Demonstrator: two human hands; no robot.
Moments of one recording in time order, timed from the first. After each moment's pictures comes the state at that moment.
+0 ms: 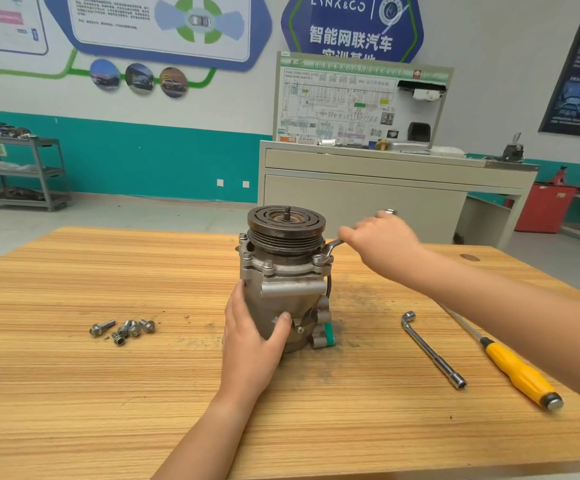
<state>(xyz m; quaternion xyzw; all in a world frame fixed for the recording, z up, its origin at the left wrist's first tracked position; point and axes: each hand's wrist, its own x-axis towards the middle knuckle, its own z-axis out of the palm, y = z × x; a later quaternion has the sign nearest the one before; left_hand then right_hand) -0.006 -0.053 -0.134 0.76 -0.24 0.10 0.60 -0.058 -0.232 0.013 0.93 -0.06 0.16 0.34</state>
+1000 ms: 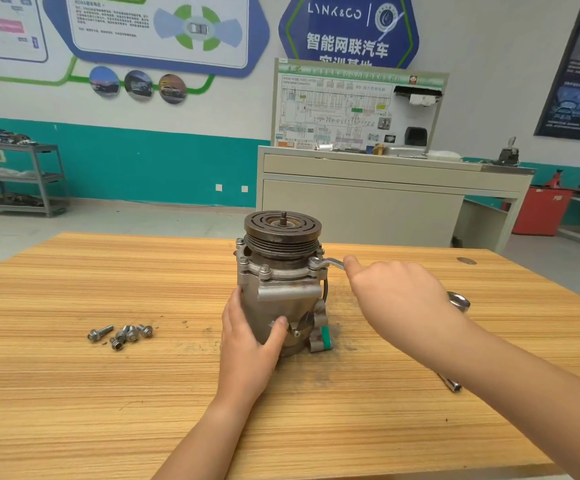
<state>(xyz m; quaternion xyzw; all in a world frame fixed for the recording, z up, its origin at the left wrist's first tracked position) -0.005 -0.054 -0.138 0.75 -0.24 0.10 0.61 -0.121 -0.163 0.006 0.95 -0.16 0.10 0.25</state>
